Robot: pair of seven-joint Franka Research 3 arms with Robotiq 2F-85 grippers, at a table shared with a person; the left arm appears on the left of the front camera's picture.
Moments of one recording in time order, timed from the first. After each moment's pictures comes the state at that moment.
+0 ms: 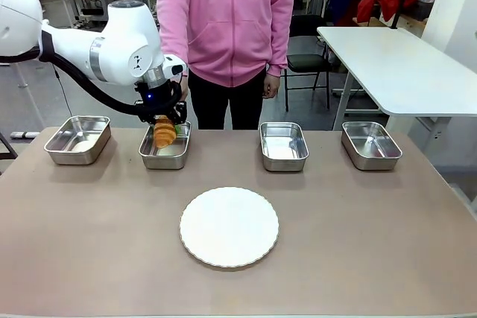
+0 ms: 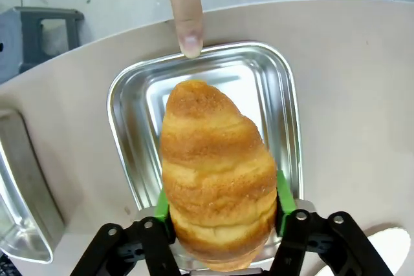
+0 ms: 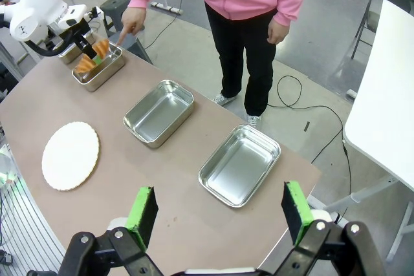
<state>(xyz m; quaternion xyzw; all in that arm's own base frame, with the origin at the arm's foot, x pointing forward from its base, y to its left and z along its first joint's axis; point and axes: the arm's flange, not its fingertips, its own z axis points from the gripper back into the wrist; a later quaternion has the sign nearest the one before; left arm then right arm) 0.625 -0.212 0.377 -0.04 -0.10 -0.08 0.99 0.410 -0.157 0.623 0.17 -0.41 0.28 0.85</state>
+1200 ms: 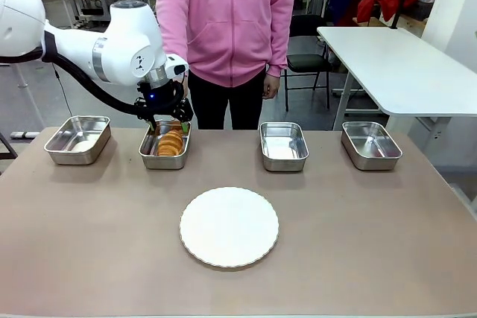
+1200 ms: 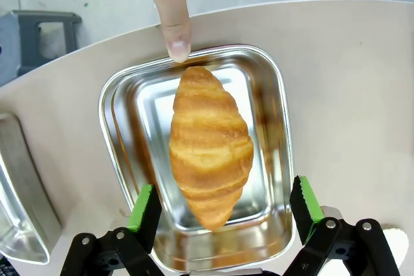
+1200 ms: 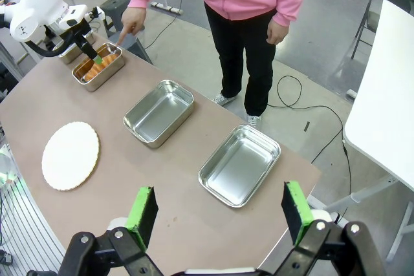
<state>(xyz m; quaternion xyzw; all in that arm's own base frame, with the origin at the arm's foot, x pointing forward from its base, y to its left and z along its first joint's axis) 0.625 -0.217 0.377 -0.04 -0.10 -0.09 0.99 0.410 -0.157 0.623 0.17 -0.41 0.28 0.85</state>
